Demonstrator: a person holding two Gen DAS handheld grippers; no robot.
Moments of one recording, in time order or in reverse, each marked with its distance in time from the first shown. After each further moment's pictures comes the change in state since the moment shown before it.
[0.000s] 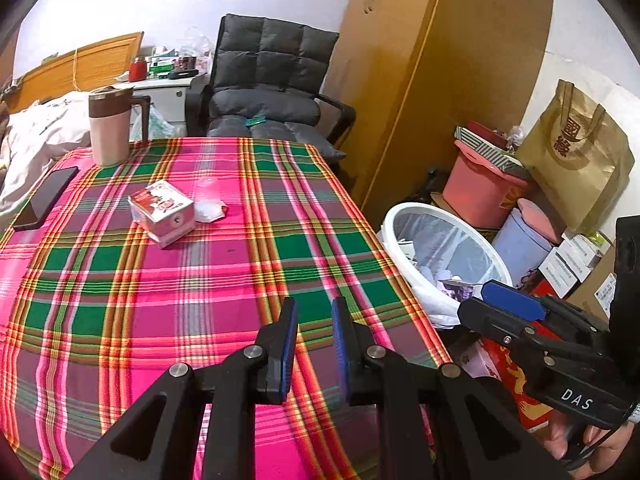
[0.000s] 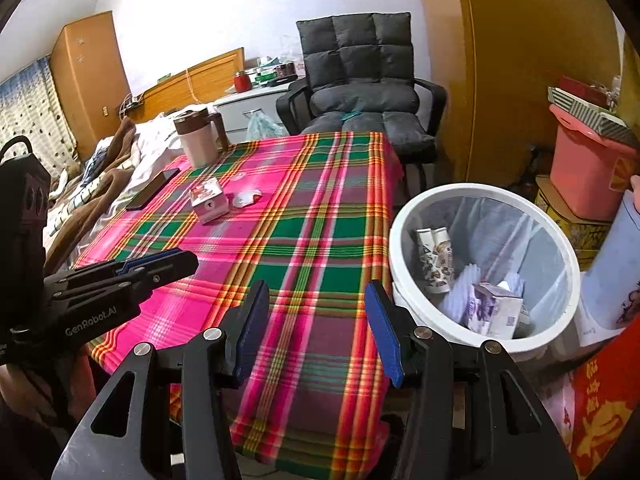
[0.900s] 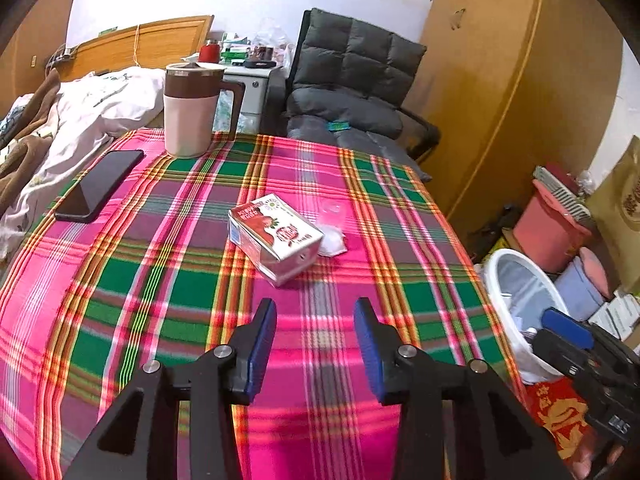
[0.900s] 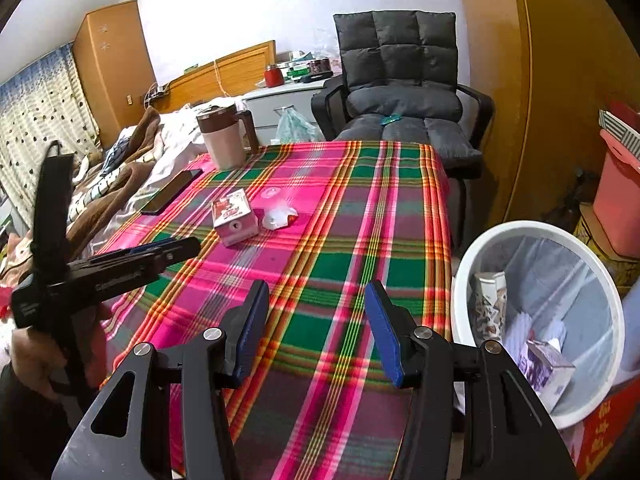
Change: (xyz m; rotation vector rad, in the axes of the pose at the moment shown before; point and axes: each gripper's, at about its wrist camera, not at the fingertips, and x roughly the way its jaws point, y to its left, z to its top) left arm 0.030 0.097 0.037 -0.142 -0.002 0.169; right arm 0.041 0.019 0.034 -0.064 0.013 0.094
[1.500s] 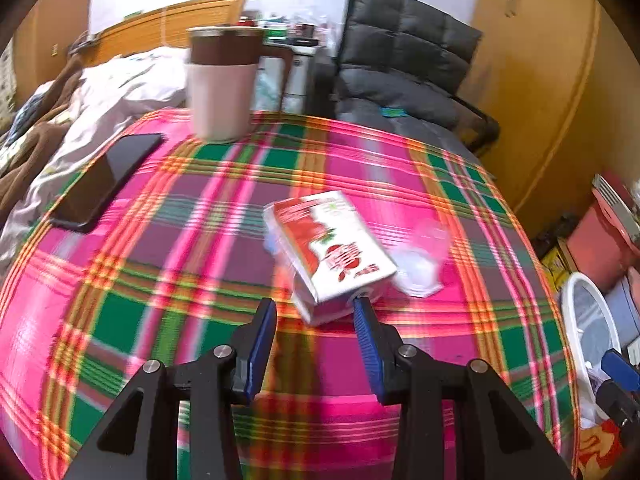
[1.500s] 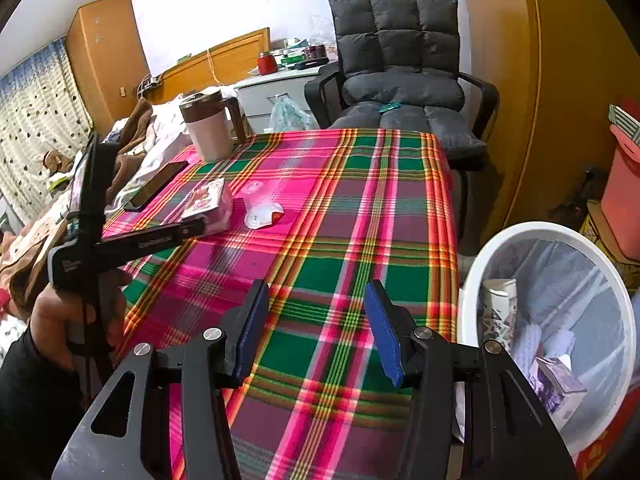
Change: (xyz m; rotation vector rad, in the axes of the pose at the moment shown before) left arm 0.067 0.046 0.028 -0.064 0.050 0.146; right arm 0.028 -0.007 0.008 -0.003 0.049 0.002
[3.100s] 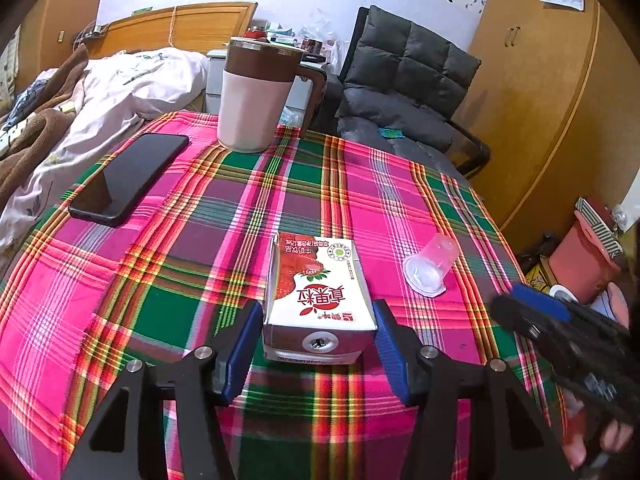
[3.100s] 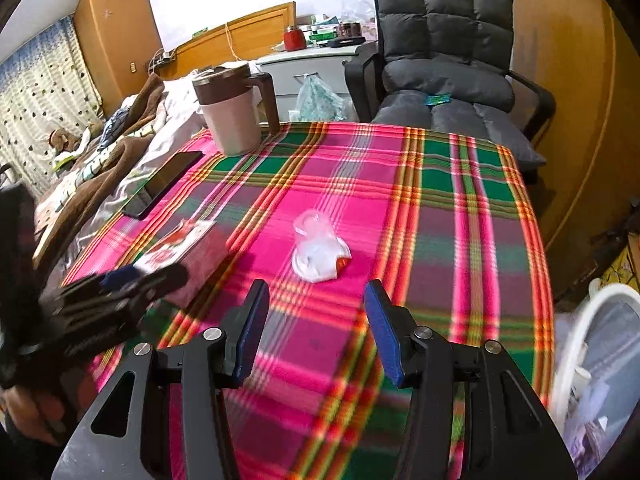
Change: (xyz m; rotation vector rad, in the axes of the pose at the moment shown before) left arm -0.024 0.037 -0.006 -0.034 -0.048 -0.092; right arm 0.079 0.046 0.046 -0.053 0.083 0.034
